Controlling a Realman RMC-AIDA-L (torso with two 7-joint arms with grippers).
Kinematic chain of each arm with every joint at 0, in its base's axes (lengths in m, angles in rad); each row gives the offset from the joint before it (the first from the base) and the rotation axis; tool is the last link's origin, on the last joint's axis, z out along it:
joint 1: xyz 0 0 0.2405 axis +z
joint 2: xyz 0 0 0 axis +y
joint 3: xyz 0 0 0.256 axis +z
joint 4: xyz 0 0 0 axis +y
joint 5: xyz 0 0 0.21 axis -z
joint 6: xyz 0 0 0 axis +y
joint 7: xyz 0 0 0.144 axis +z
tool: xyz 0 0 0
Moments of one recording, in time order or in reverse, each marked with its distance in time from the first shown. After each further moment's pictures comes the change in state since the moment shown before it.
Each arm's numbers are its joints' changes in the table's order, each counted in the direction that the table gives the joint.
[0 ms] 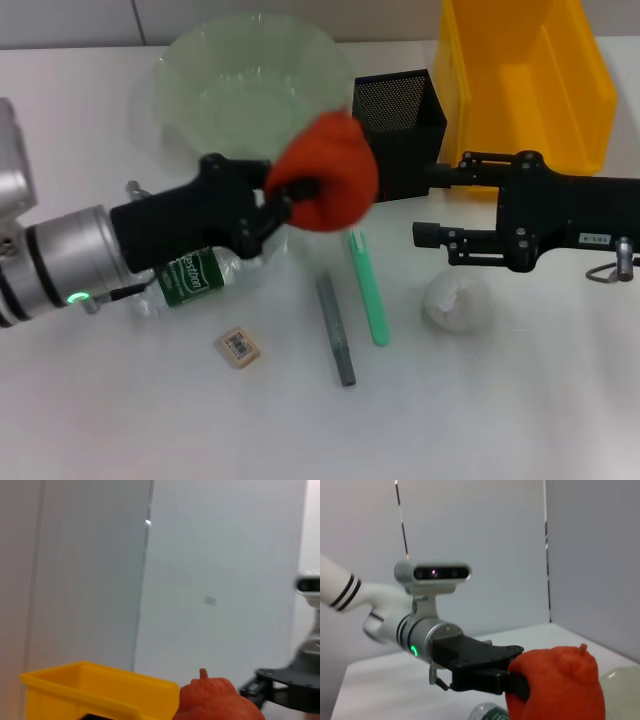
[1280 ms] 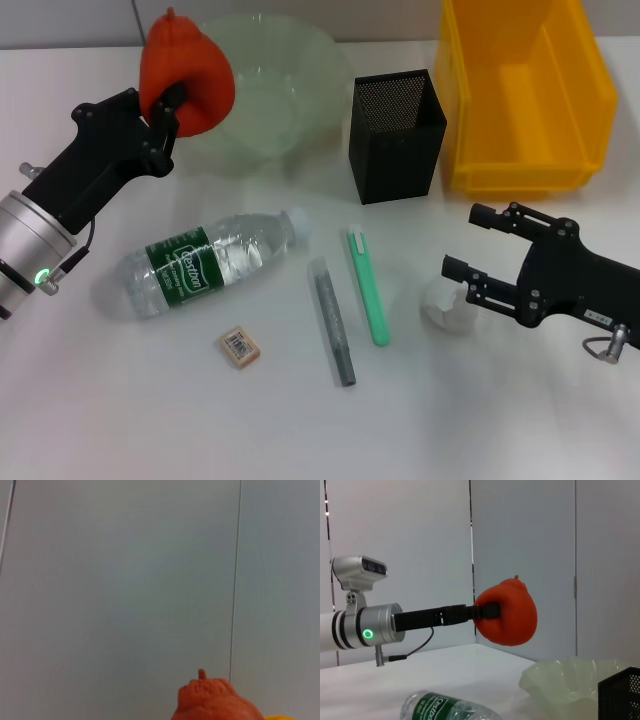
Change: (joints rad) left arm 0.059 -0.010 -0.073 -0.172 0.435 -0.140 0.321; right arm -0.079 0.004 0.154 0.459 -0.104 0.082 -0.557
